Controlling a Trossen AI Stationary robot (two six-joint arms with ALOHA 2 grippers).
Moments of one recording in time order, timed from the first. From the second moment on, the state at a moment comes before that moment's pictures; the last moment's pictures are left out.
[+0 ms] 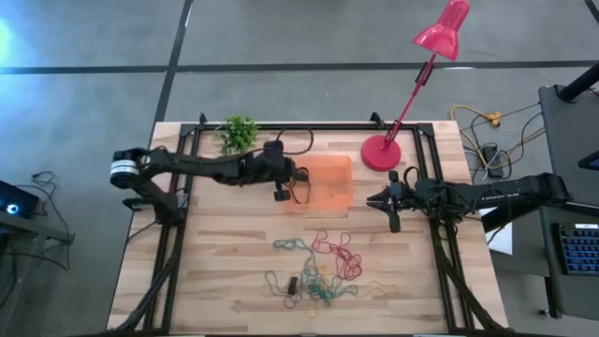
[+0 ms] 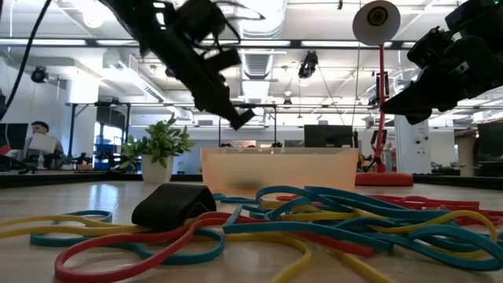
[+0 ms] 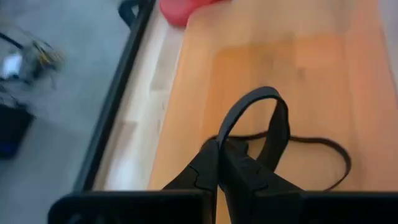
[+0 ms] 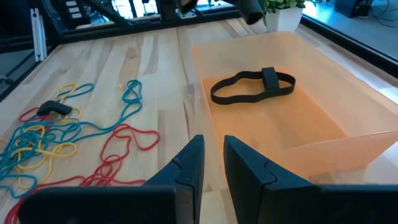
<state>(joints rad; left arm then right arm) 0.20 1.55 0.96 -0.06 -0.26 0.30 0.00 0.55 0.11 0.11 0.08 0.18</state>
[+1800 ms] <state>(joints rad) -0.24 1.27 0.68 0.11 -0.19 0.05 0.20 1.54 0.61 0.22 -0.13 -0.06</state>
